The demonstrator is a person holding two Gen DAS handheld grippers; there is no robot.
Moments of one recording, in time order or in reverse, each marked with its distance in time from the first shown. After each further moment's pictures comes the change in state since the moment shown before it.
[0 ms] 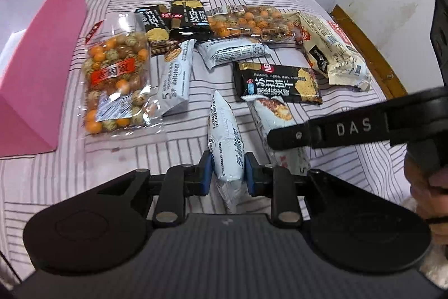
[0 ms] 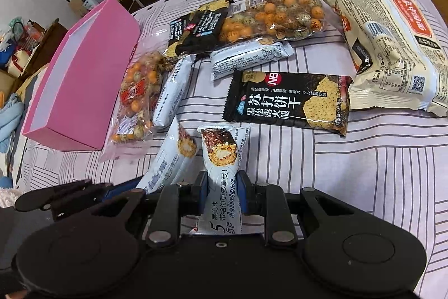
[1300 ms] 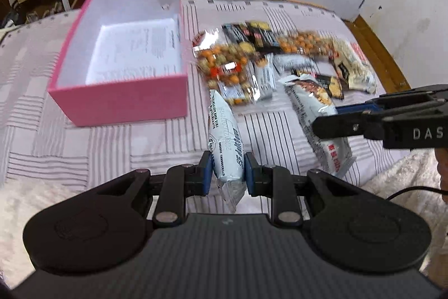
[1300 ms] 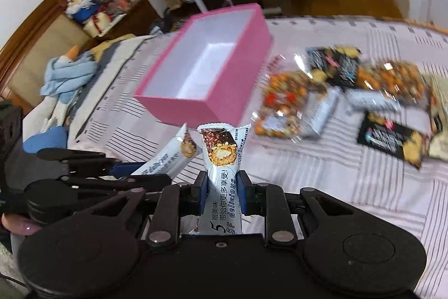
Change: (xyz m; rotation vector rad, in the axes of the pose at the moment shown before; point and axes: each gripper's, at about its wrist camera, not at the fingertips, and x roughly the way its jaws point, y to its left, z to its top) left arm -0.174 0.096 -0.018 -0.066 0.003 0.086; right arm -0.087 0.156 -0.026 -0.307 -0.044 0.197
